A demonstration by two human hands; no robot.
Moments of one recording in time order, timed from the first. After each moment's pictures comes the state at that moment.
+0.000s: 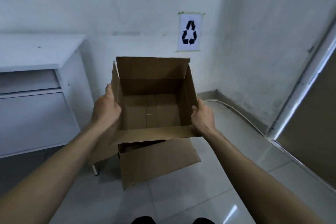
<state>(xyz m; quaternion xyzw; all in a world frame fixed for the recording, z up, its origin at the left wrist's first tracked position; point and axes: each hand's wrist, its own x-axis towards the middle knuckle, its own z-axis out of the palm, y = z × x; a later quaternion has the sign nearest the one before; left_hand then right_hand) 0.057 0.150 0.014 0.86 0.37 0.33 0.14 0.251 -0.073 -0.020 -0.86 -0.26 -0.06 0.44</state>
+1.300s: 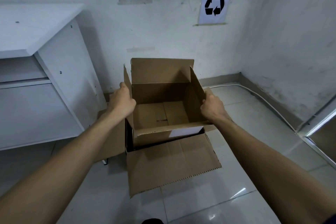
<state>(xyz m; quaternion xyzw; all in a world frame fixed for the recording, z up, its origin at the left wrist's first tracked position) 0.143 0.217 -0.029 0.87 0.43 0.19 0.17 0.363 0.024 -0.082 -0.92 -0.28 0.01 0.29</state>
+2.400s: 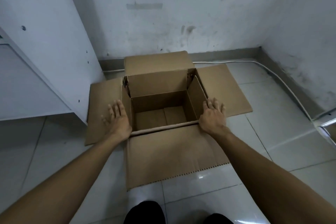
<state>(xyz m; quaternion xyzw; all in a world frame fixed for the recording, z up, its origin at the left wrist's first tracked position) 0.125 0.258 -0.255 0.85 0.49 -0.05 0.19 0.377 0.045 -0.229 -0.92 -0.37 0.09 -0.04</state>
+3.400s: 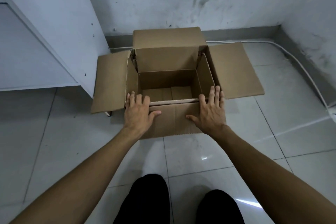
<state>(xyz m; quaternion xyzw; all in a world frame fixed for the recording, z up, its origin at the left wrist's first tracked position) 0.122 0.188 -0.261 0.92 0.38 0.02 0.04 0.323 0.023 -0.263 -0.90 -0.44 0.00 -0.05</state>
